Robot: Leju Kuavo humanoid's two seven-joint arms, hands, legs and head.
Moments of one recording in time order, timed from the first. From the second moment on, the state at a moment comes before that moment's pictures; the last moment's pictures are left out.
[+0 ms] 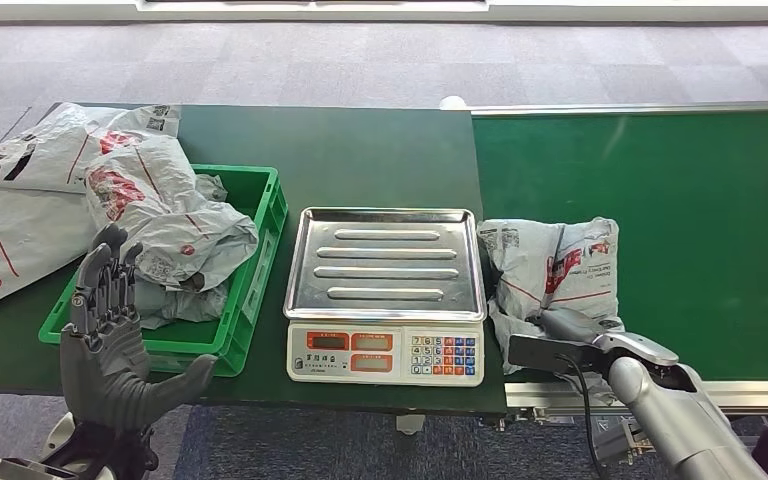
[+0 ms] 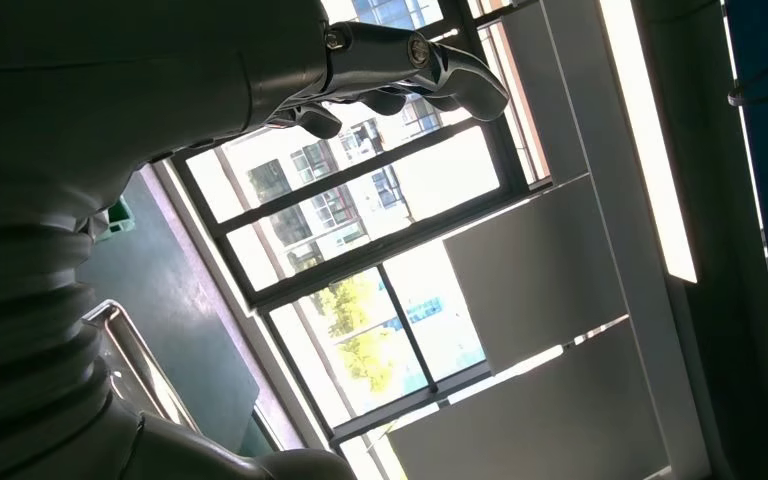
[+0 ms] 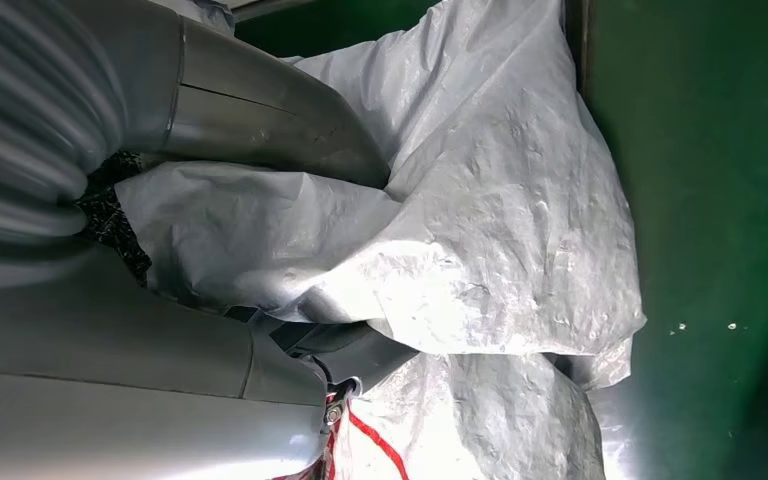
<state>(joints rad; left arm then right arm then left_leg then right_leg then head) 0.10 -0.06 -0.15 -1.92 -0.14 -0.09 -0.70 -0.36 -0.34 0.32 -0.88 0.88 0.29 -0.40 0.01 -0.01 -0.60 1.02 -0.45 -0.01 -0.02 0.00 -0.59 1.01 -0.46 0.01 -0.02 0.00</state>
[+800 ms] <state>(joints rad) 0.09 -0.09 -0.14 -1.90 -0.12 -0.17 -0.69 -0.37 -0.17 0.20 -1.16 1.11 -0.09 -0.52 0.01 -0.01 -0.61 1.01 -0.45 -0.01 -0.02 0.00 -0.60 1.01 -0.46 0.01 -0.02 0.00</state>
